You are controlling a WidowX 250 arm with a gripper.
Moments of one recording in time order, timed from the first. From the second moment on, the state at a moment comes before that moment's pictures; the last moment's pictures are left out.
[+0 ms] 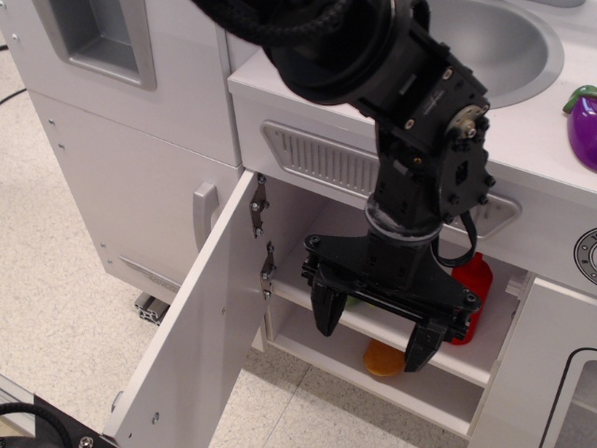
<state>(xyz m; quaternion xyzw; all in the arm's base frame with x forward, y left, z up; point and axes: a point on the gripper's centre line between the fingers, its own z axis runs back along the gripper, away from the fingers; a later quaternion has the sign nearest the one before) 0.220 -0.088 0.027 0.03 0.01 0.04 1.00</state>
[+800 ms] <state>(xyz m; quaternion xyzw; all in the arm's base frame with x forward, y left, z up) 0.193 -0.029 0.047 0.04 0.02 0.05 1.00</state>
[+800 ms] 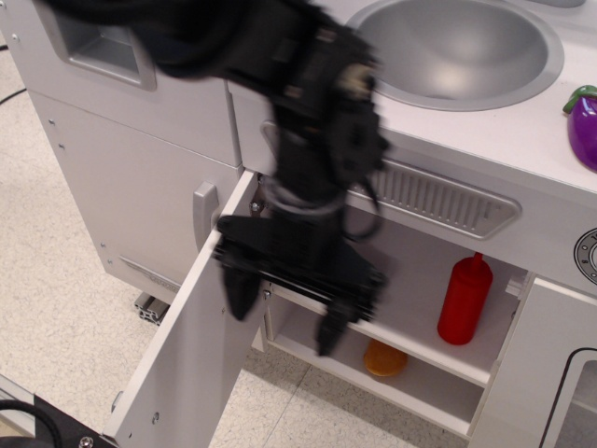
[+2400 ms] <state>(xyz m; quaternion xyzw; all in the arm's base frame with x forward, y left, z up) 0.209 -0.021 -0.010 -0.03 0.00 0.07 1.00</state>
